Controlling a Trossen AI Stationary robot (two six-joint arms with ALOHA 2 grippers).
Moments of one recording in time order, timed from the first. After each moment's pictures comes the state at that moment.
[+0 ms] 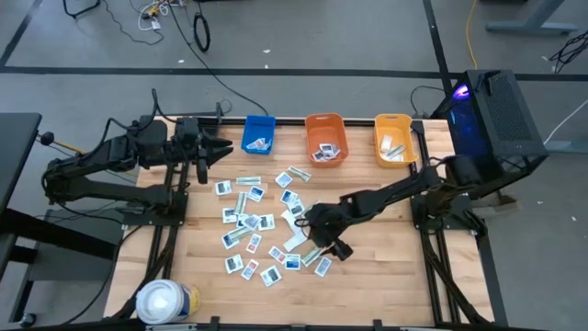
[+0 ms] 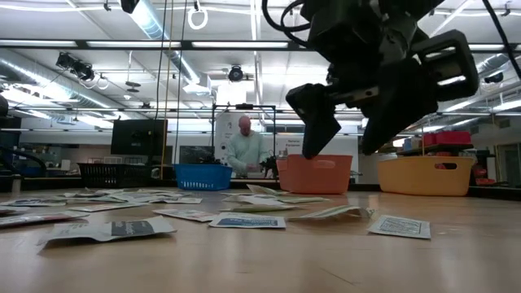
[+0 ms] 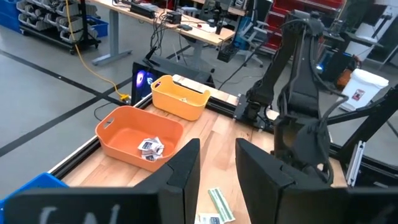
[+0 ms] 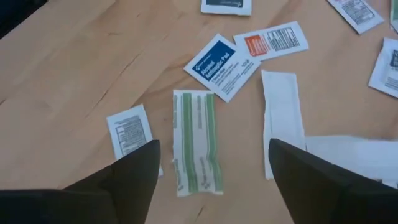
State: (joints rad) left arm 0.15 0.75 1.04 -0.48 -0.16 -0.28; right arm 0.20 1.76 1.02 -0.22 -0.31 -0.40
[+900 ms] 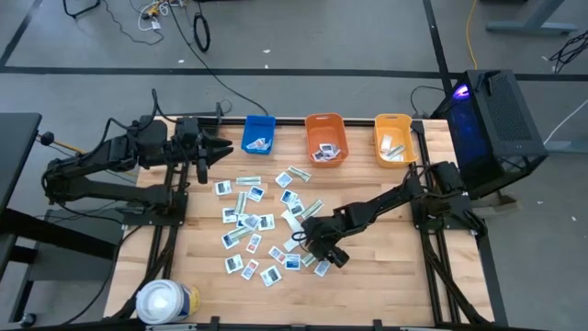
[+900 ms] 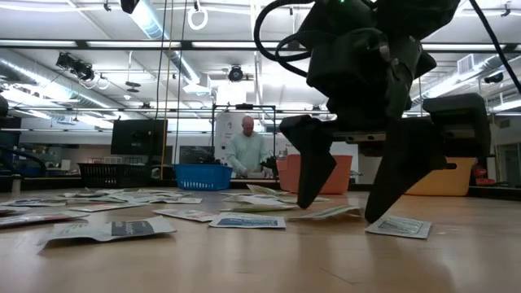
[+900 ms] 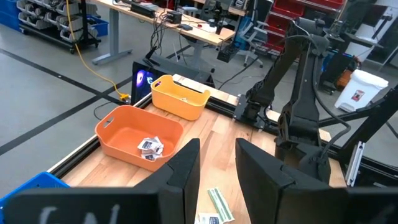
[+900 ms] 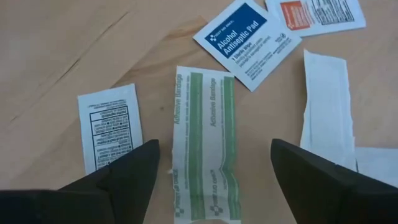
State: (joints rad) left arm 0.15 0.75 1.04 -0.48 -0.16 -0.28; right arm 0.26 1.91 1.02 -0.14 -0.22 -0.45
